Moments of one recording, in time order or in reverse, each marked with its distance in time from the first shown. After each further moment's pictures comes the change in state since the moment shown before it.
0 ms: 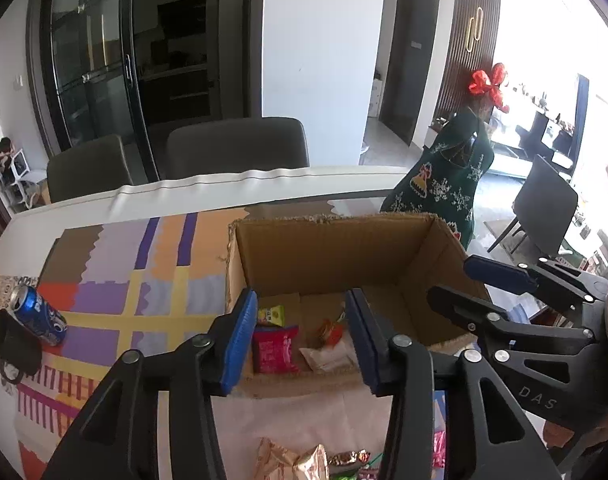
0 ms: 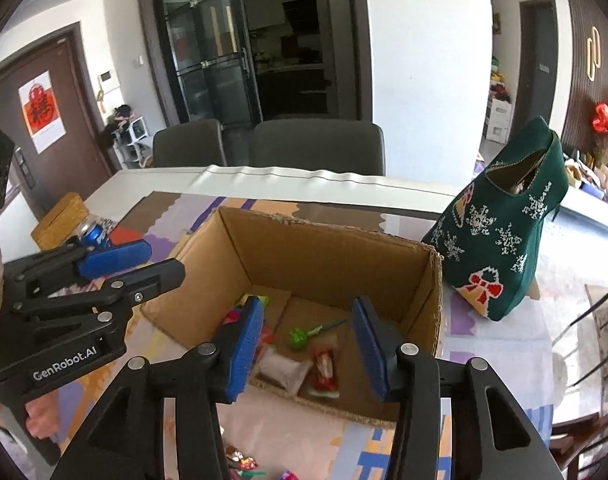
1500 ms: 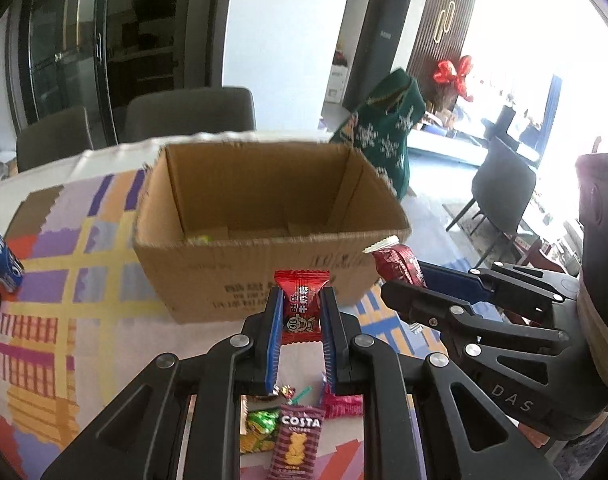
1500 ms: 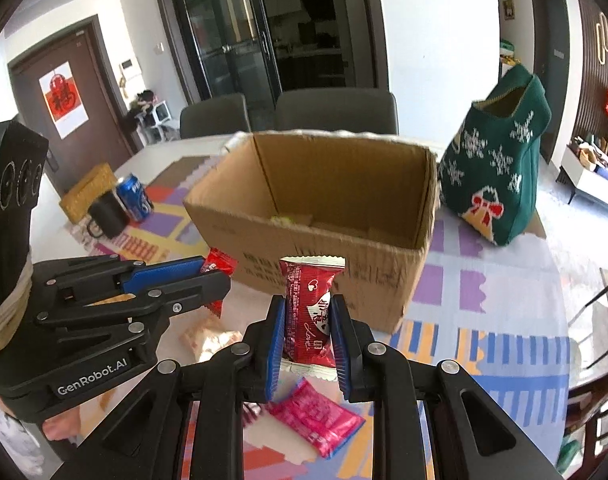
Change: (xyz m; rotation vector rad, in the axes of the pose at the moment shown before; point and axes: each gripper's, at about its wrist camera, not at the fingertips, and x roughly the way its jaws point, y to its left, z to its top) left arm -0.034 -0.044 -0.066 -0.003 0.048 -0.153; right arm -0.046 -0.002 -0.082 0.009 0.044 0.090
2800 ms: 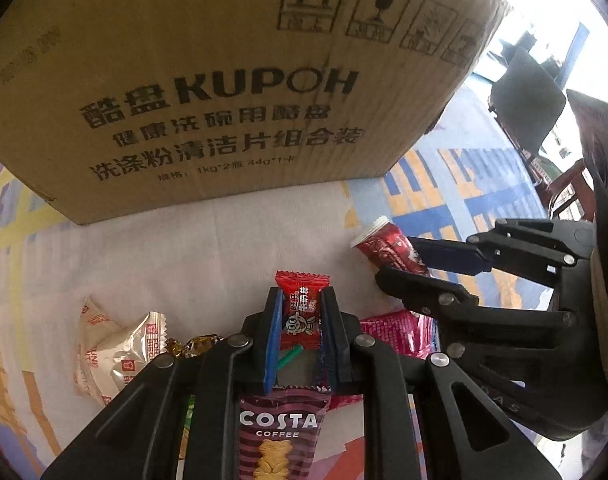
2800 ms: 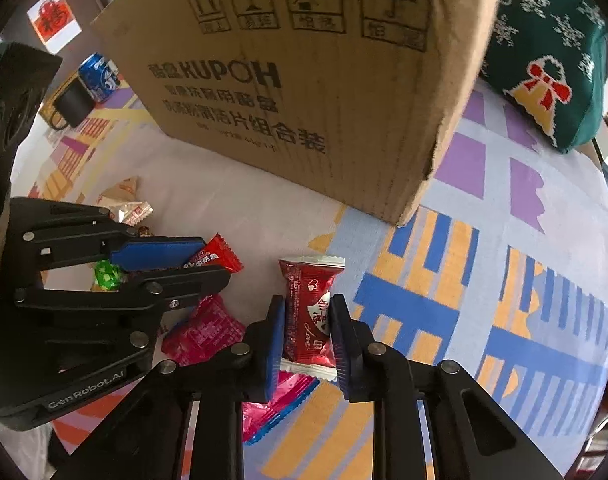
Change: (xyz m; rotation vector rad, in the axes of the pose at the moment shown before) left arm 0.141 -0.016 -0.070 0.004 0.397 -0.005; right arm 0.121 -0.043 -0.072 -0.080 0.384 0.026
